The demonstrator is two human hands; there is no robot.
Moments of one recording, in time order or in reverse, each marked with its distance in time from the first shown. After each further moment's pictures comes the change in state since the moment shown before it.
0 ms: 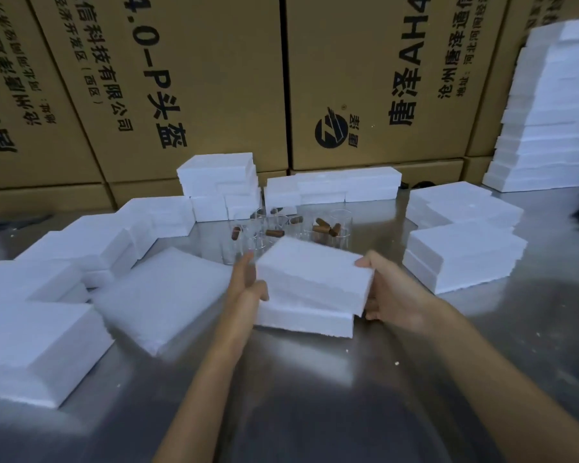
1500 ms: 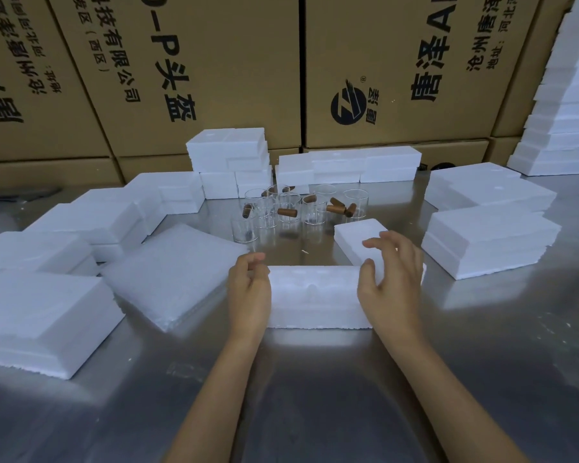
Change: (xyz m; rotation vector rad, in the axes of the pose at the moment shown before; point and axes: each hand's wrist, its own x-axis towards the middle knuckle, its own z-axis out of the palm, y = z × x) left_hand -0.004 -0.034 -0.002 0.131 0.298 0.079; right_hand 0.007 0.047 0.058 -0.715 0.877 -0.814
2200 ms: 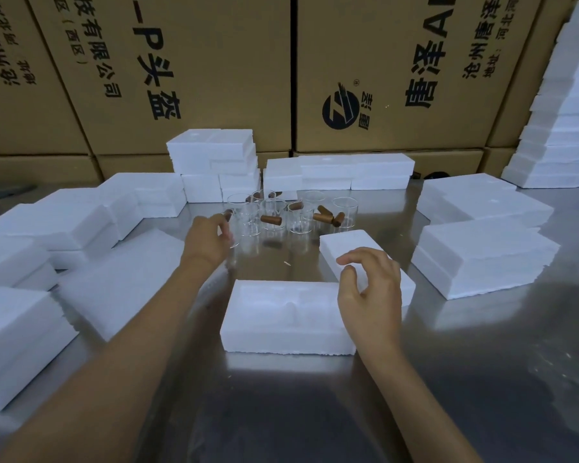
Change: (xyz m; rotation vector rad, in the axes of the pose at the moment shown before) left_hand 0.141 0.017 0.011 0.779 -0.089 0.244; right_hand 0.013 -0.002 0.011 0.106 -0.028 0.131
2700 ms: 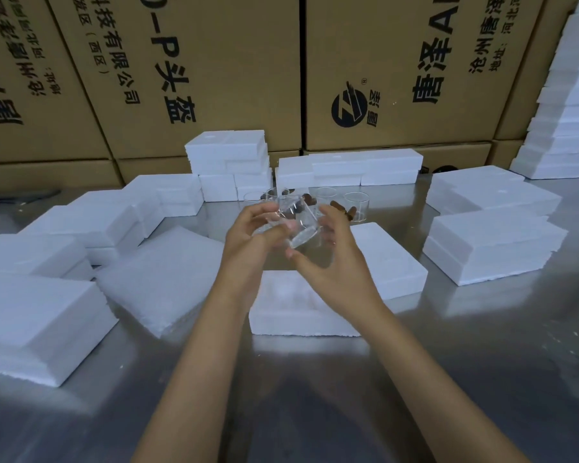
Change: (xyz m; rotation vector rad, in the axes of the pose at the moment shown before) left_hand -0.105 0.059 -0.045 -1.178 -0.160 -0.117; right_hand 0.001 -0.052 0.018 0.246 -0.433 -0.012
